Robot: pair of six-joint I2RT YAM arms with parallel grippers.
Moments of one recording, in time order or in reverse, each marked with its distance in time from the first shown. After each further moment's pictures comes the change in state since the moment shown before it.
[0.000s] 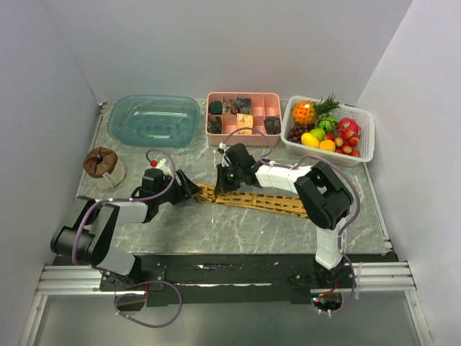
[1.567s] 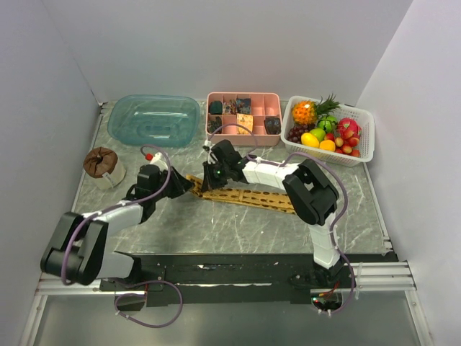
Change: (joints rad) left arm 0.003 -0.134 0.023 -0.067 -0.041 0.035; right arm 0.059 0.115 0.188 -0.052 -0.016 -0.003
